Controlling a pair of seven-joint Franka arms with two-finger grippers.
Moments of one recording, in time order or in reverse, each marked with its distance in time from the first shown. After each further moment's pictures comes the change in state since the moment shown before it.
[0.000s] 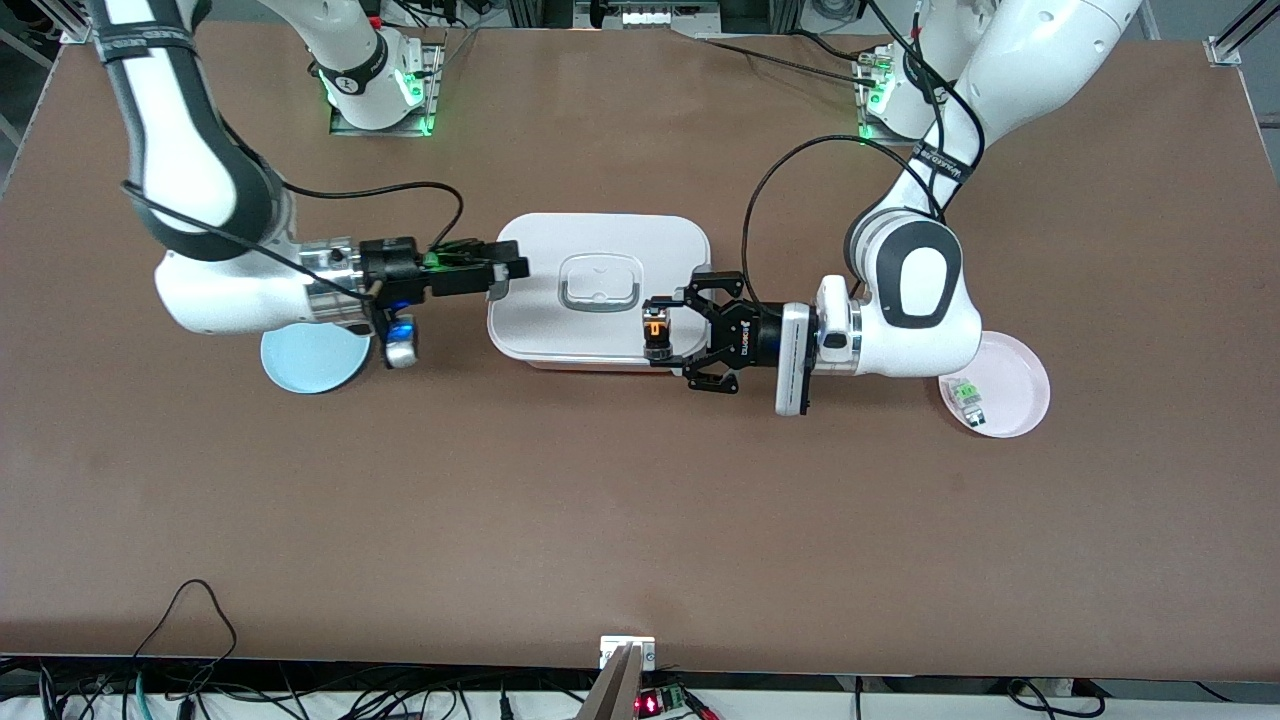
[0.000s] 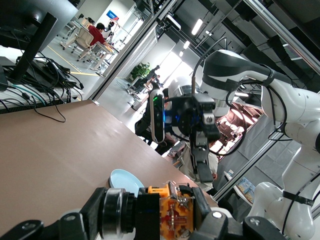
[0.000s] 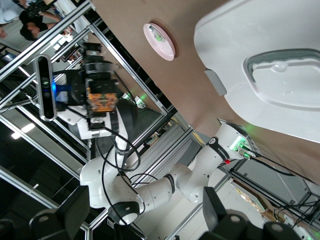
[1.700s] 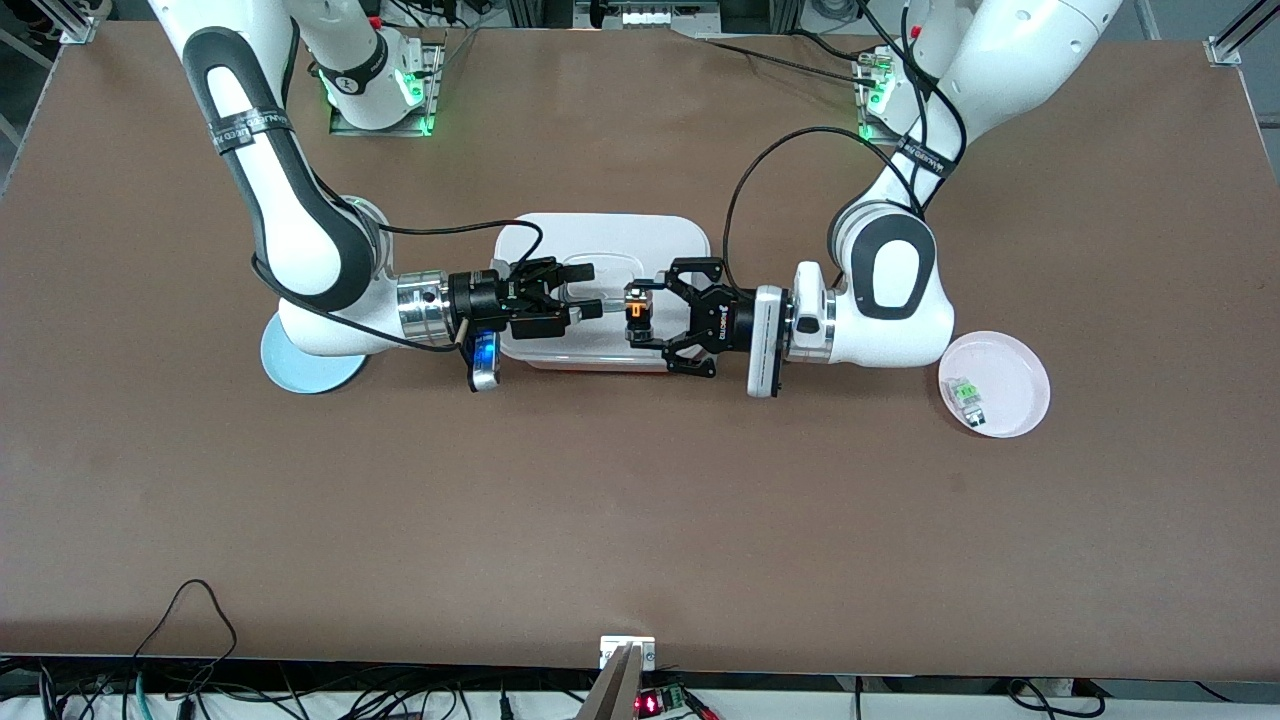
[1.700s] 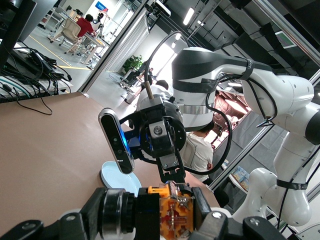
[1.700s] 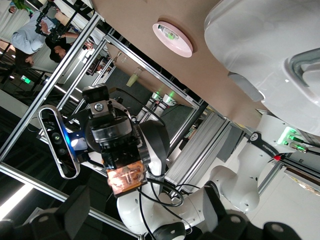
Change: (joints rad) left arm -0.040 0.000 -0.004 -0.026 0.000 0.000 0.047; right arm 0.075 0.155 0.039 0.055 0.241 0.110 0.059
